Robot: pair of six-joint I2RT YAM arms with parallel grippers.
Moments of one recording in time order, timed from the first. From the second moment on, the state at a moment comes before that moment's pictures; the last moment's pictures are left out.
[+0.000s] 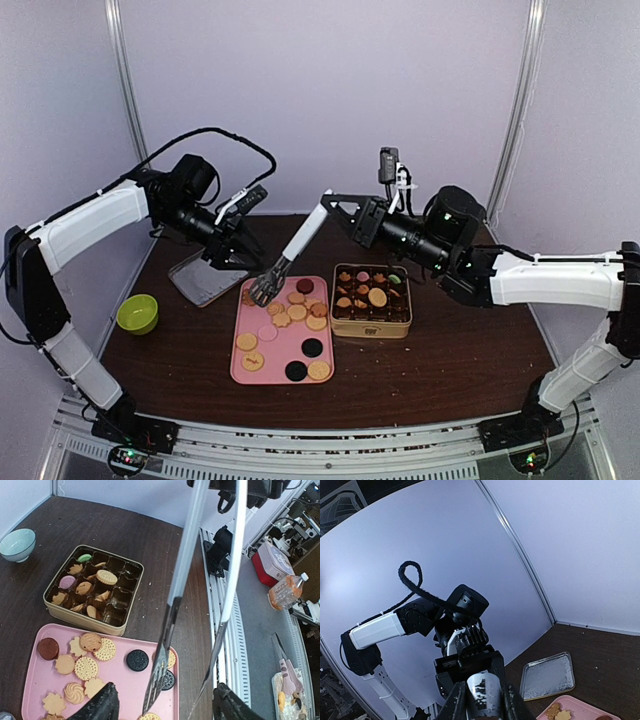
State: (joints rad) left arm -0.47 1.61 1.50 -0.96 0.97 0.59; right arm 0.90 1.46 1.01 0.68 -0.16 0.55
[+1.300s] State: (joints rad) left arm -0.49 1.68 1.52 -1.31 1.05 0.90; right arm 0.90 1.49 1.05 0.72 -0.20 0.58
